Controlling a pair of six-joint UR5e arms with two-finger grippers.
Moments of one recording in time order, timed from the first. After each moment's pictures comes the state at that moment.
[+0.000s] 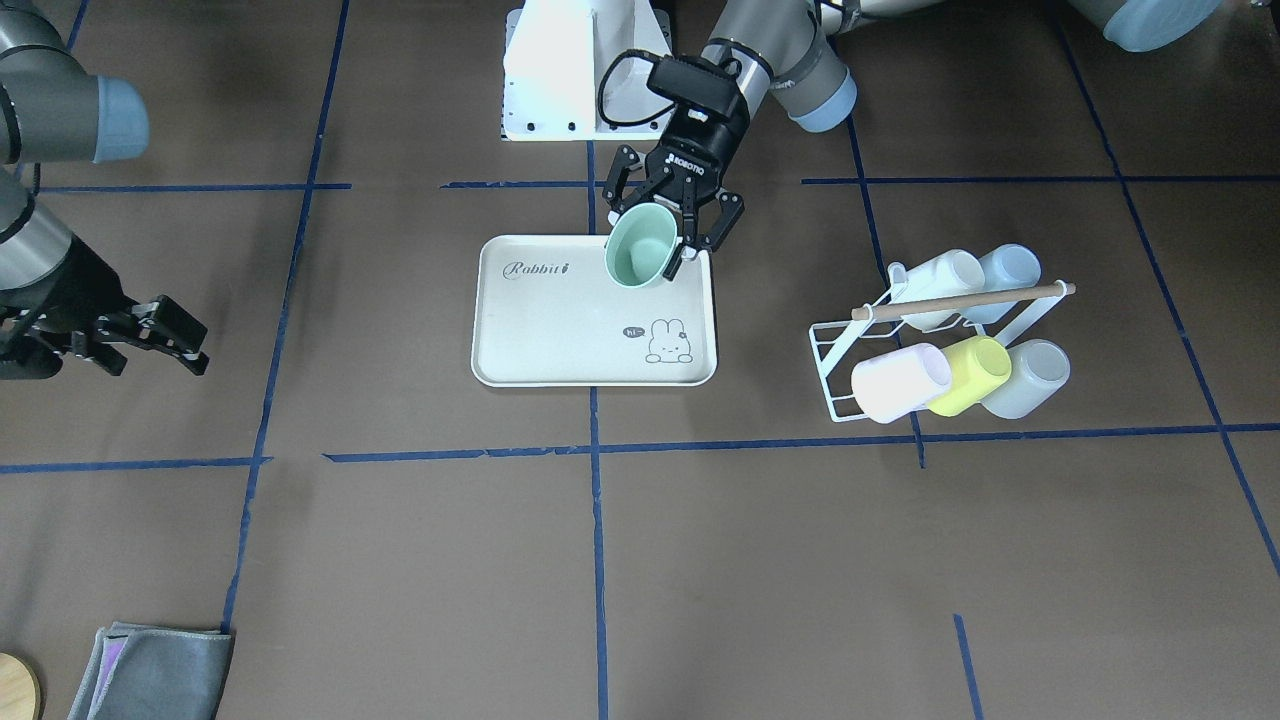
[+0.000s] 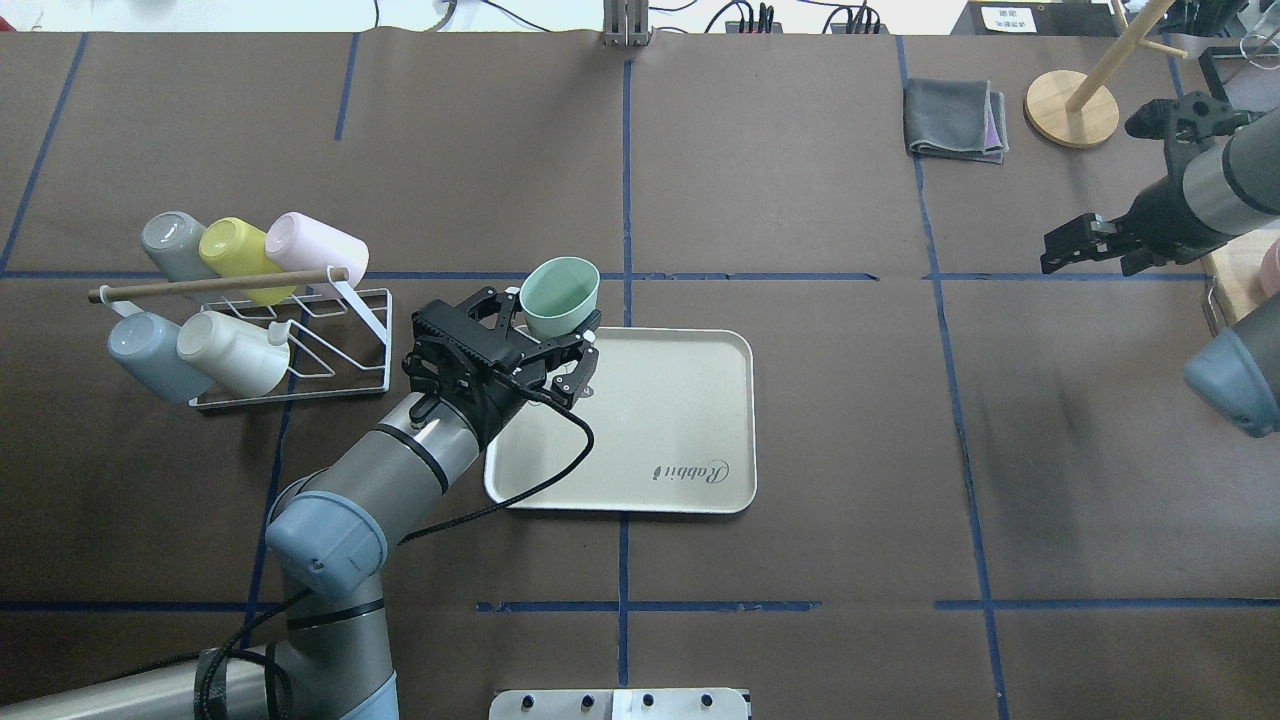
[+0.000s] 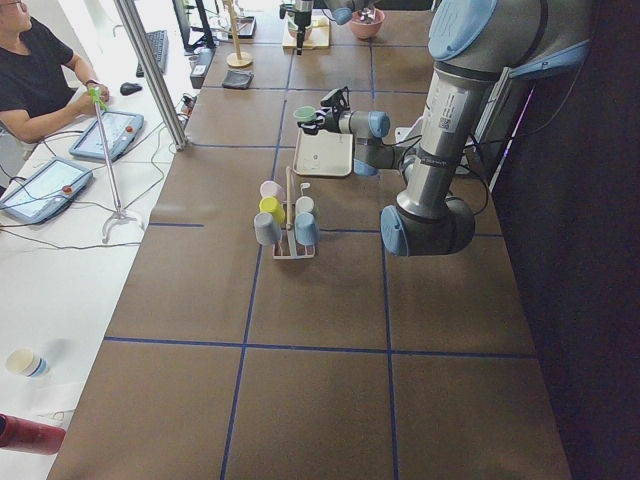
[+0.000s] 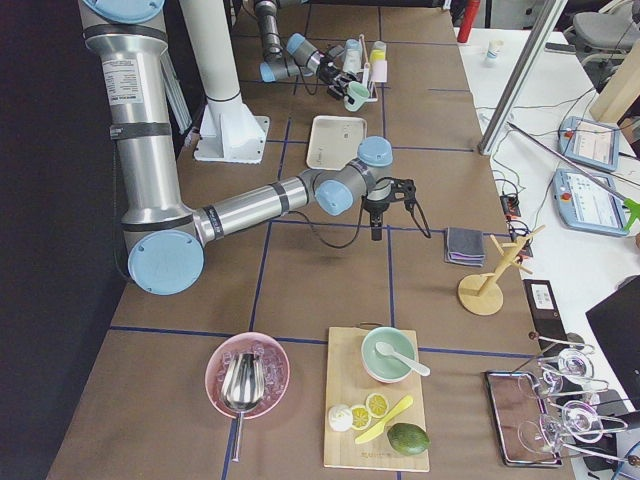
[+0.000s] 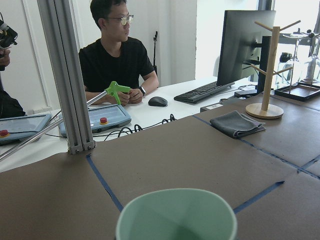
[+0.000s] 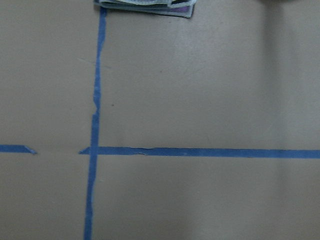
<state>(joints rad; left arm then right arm) -0.29 -2.07 -1.54 -2.87 -0.91 -0.56 1.08 -1.46 1.76 -1.29 2.18 0.71</state>
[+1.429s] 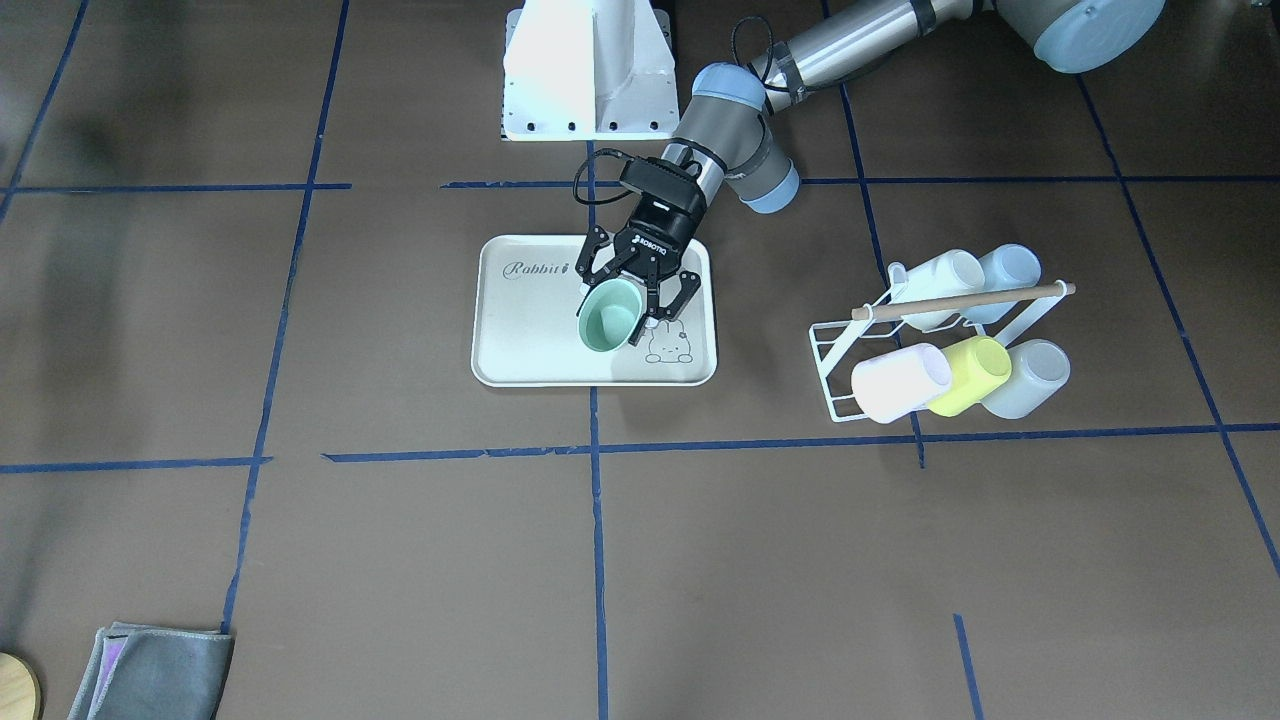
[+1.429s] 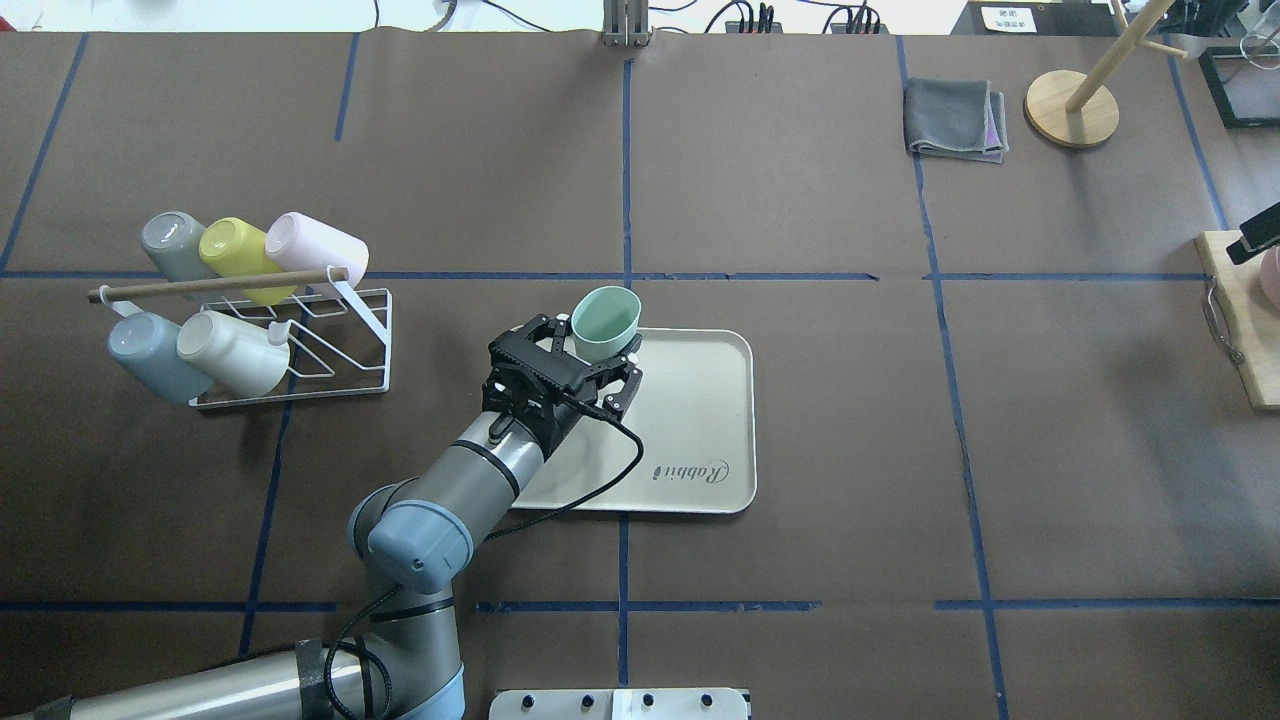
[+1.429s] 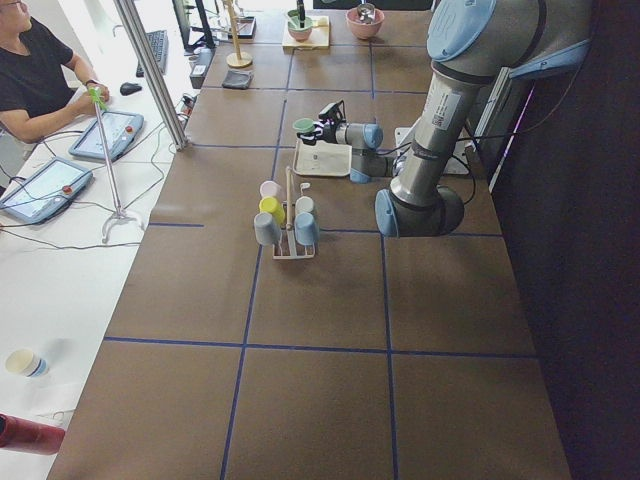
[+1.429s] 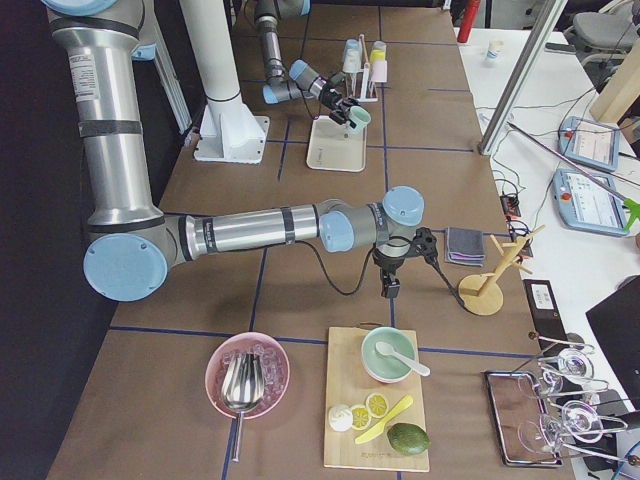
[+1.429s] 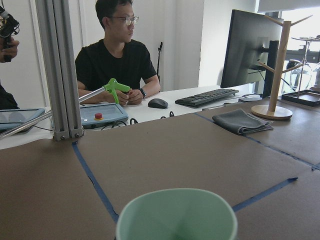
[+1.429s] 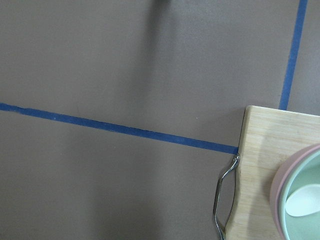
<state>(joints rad) -0.25 -2.20 -1.27 -2.96 -0.89 -0.56 1.35 -1.48 1.62 -1.49 2.33 0.14</state>
